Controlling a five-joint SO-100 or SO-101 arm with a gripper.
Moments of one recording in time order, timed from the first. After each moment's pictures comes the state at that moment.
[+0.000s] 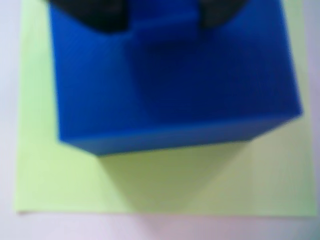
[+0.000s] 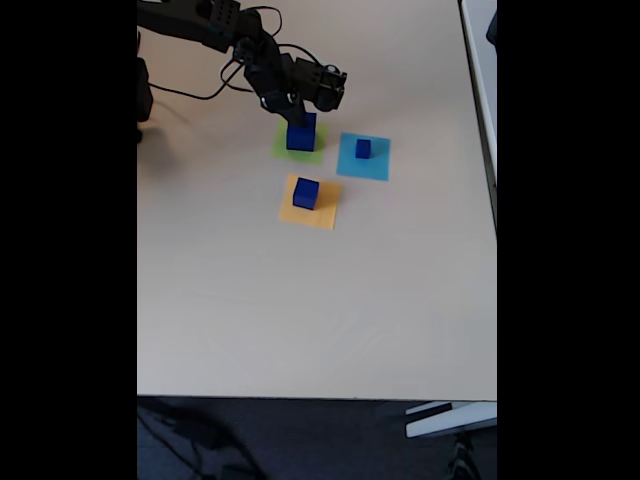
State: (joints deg) arm 6.9 91.7 109.6 42.4 90.4
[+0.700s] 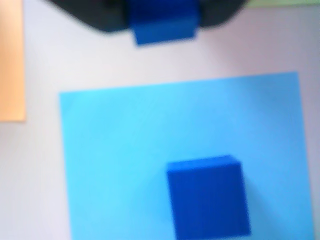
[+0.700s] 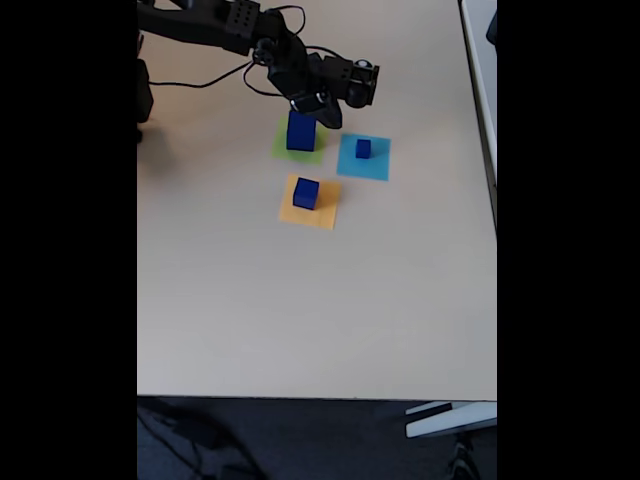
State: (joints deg) arm 10.0 79.0 87.9 41.4 87.5
